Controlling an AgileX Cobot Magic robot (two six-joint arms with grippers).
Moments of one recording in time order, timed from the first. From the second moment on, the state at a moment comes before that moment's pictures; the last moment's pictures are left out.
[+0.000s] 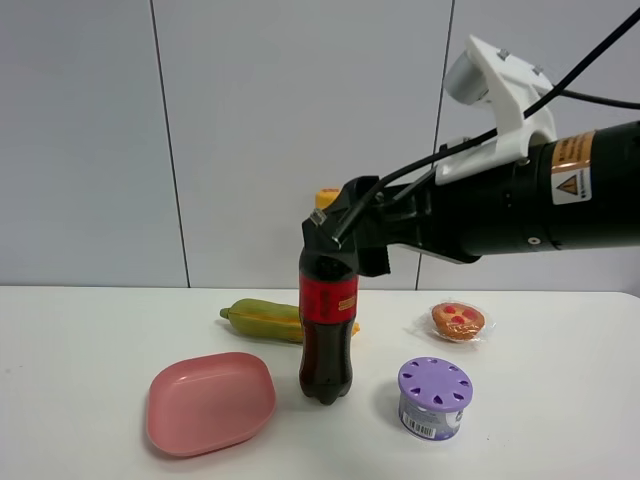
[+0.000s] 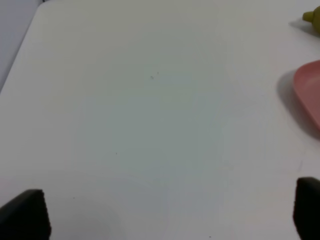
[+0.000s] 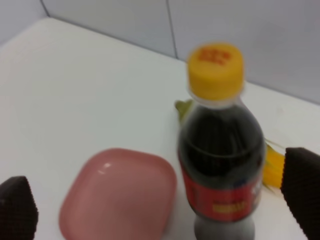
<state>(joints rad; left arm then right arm) 0.11 0.00 -0.51 0.02 1.06 0.03 0.68 1.33 -0.63 -0.30 -0.32 0.34</state>
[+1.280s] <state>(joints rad) 0.11 0.00 -0.51 0.02 1.06 0.03 0.06 1.00 -0.63 -0.30 -0.05 0.13</state>
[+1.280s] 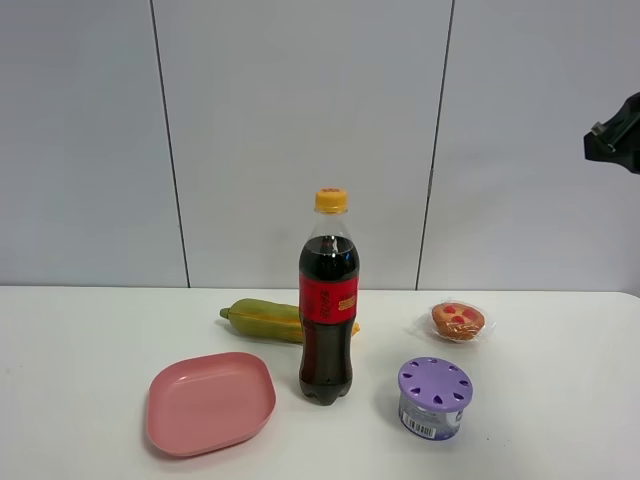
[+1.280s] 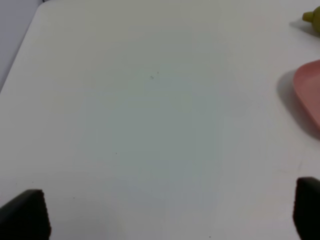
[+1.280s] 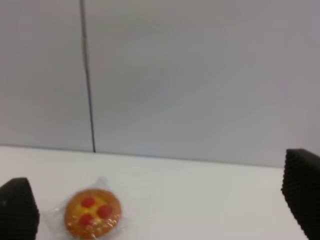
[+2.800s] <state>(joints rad) 0.11 0.00 -0.51 0.02 1.06 0.03 0.05 0.10 -0.62 -0.03 1.06 0.11</state>
